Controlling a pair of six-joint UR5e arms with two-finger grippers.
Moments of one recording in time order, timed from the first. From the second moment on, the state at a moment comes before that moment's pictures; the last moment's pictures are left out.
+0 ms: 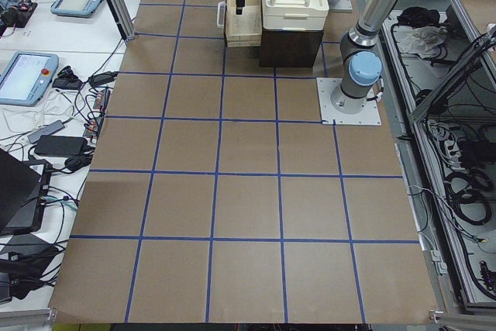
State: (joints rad) left arm -1.60 -1.52 -1.56 -1.58 1.60 -0.14; right arm 1.54 -1.59 1.62 -1.65 -1.56 0.11
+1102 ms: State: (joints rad) left arm -1.60 -1.52 -1.56 -1.58 1.60 -0.14; right arm 1.54 -1.58 1.62 -1.67 -1.55 0.07
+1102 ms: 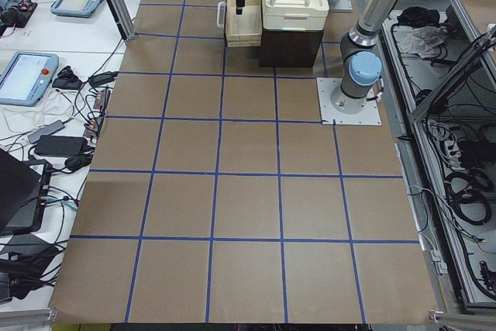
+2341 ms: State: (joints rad) left arm -1.60 -1.52 -1.56 -1.58 1.60 -0.14; right arm 1.35 -1.55 1.61 -1.70 -1.50 -0.60
